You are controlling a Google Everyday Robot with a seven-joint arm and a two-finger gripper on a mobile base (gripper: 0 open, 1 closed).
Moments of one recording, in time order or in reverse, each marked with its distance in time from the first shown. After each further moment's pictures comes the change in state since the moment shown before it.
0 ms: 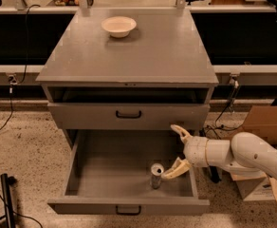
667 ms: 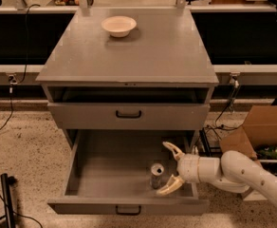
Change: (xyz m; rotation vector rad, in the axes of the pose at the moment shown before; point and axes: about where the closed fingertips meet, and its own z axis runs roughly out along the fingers) arm 0.056 0.045 0.040 -0.069 -0.091 0.006
